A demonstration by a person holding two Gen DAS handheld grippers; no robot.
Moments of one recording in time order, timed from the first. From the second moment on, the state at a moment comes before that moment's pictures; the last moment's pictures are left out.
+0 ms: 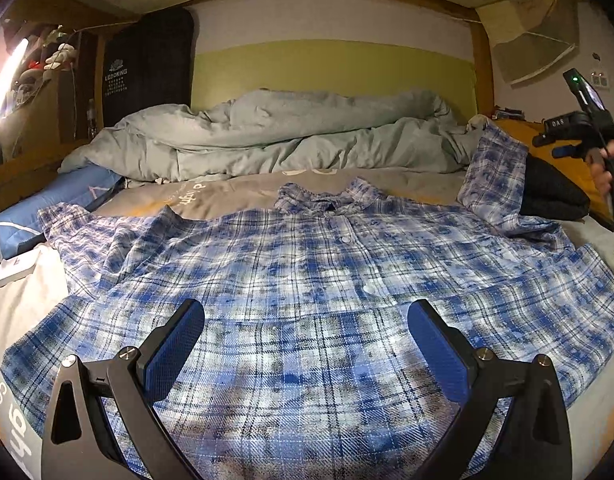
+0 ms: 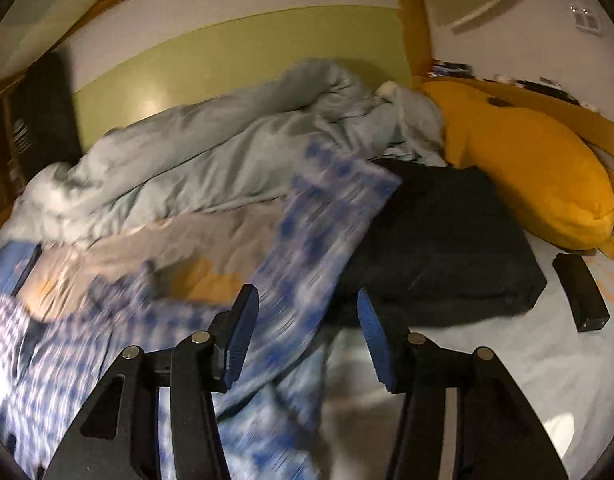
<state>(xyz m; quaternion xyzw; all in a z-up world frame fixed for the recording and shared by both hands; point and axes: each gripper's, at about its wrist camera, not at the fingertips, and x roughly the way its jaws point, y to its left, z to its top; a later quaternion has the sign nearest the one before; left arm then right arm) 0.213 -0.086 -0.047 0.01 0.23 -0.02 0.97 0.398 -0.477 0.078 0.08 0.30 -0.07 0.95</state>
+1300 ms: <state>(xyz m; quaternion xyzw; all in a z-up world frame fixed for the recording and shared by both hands) 0.210 -0.103 -0.049 0.06 0.23 -0.03 0.97 0.311 -0.261 0.018 -0.01 0.35 0.24 0.90</state>
